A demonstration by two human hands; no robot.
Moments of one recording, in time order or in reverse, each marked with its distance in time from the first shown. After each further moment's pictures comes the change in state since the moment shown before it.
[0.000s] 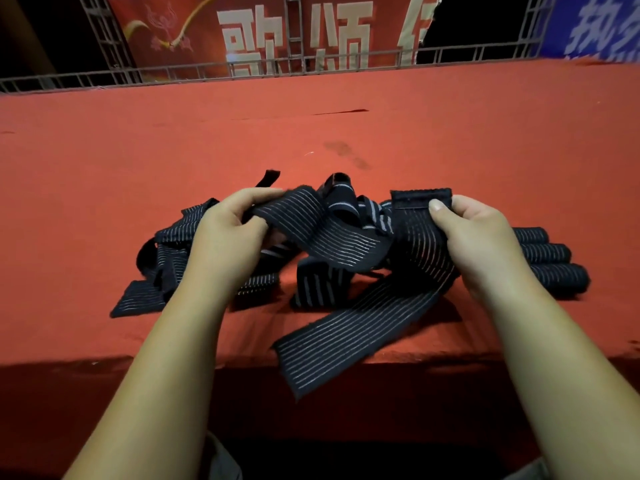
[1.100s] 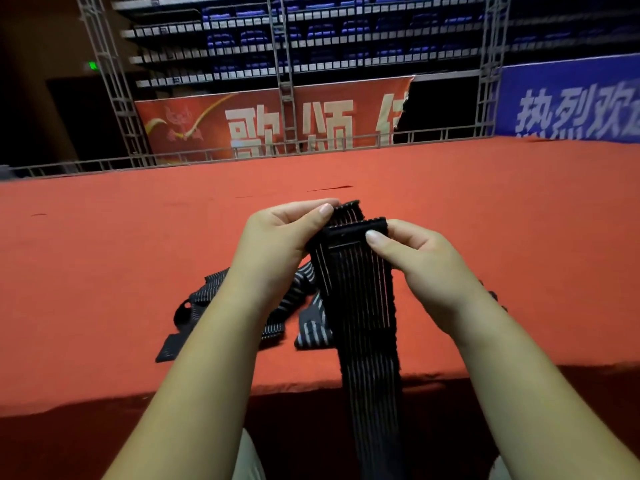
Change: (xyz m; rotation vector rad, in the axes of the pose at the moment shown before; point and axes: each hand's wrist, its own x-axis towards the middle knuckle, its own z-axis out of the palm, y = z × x) left_hand -0.061 0.157 -0.005 -0.425 -0.245 0.165; right_hand -0.103 -0.148 -0.029 0.250 -0.374 -0.225
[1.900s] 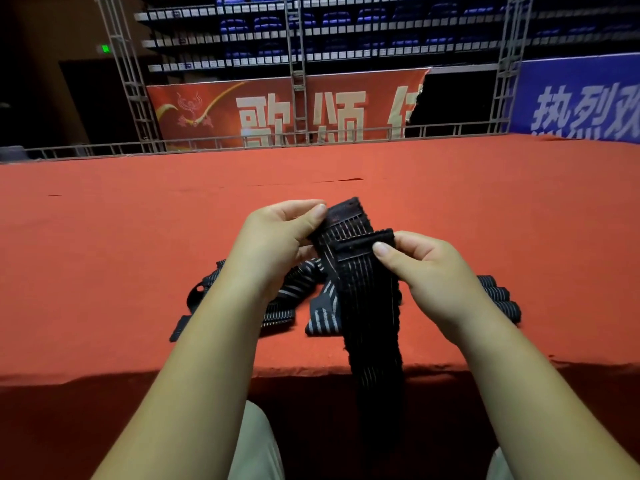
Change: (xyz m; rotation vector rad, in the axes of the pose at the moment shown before) left_hand -0.003 -0.005 -0.028 -0.014 0.099 -0.208; right_hand -0.019 0.010 0.017 -0.137 0.018 0.060
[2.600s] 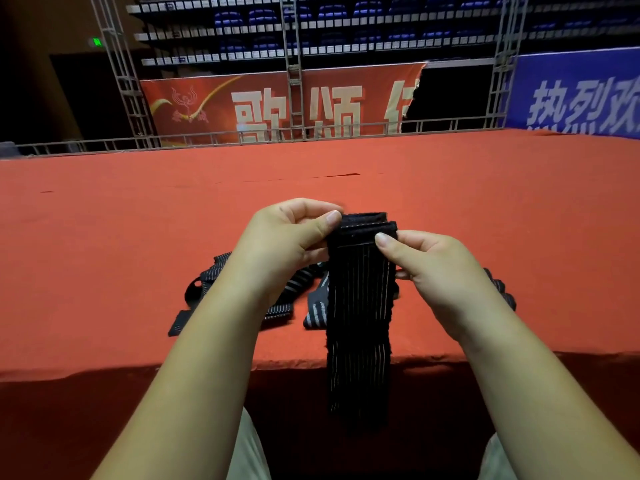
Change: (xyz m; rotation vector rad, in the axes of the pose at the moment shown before) left_hand -0.022 0.002 0.006 0.069 -0.129 0.043; right_hand -0.009 -0.007 0.000 0.104 0.086 0.070
